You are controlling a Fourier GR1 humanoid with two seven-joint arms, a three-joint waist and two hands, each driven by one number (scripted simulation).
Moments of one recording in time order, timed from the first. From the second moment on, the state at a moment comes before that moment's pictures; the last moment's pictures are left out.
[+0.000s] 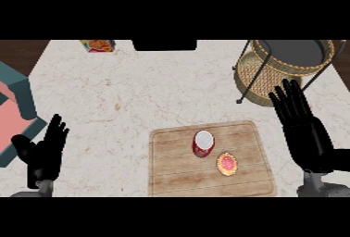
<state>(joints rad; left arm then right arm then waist) -0.01 0.39 -0.13 -1.30 0.41 0.39 0.00 -0.06 -0.24 0.08 -1.69 -0.45 -0.04 -0.05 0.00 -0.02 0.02</state>
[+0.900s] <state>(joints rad) -0.17 0.33 -0.32 -1.50 0.19 0.44 -0.04 0.38 -0.14 -0.09 -1.85 -0.66 0.24 -0.35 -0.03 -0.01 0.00</state>
